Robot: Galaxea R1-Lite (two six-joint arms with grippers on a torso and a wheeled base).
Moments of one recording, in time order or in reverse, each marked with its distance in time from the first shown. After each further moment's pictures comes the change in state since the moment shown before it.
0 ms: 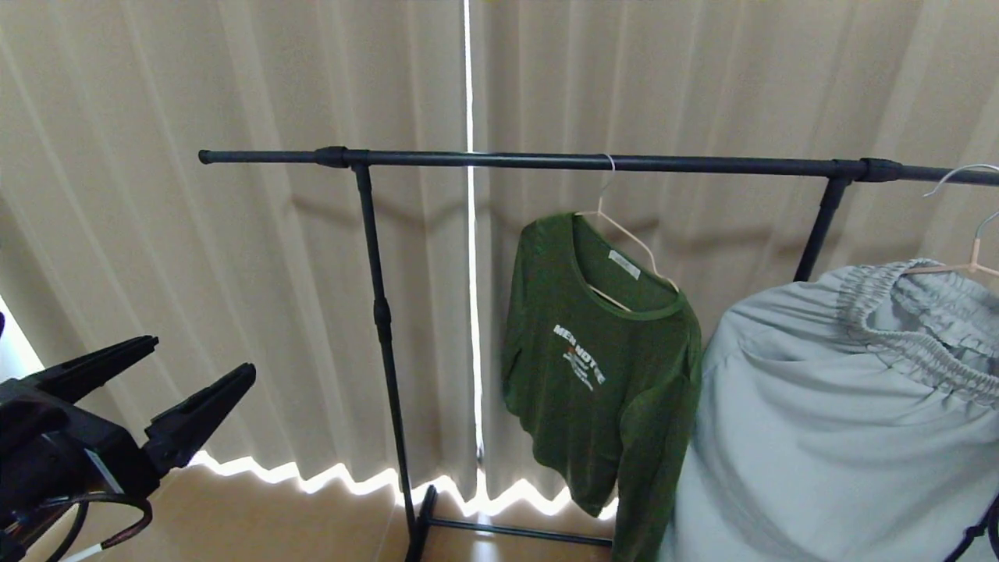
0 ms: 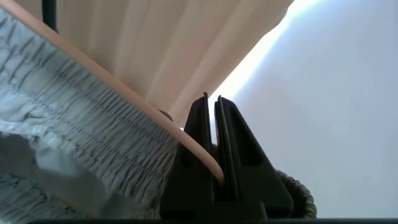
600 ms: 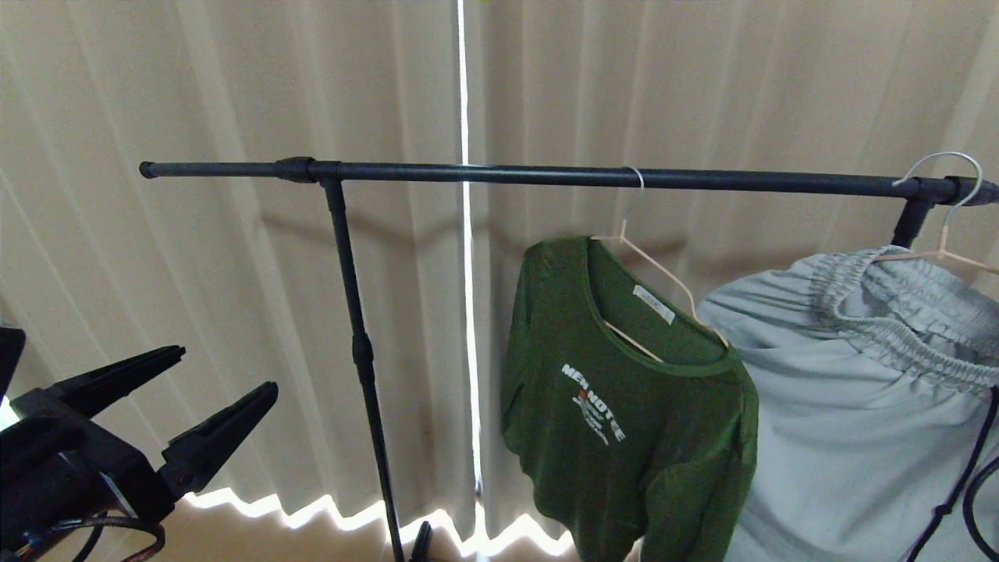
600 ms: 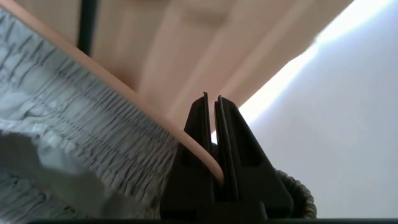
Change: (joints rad) left arm -0.070 -0.001 0.014 0.001 0.001 0.001; right arm 0.079 0.050 -0.042 -0.001 -0.001 0.044
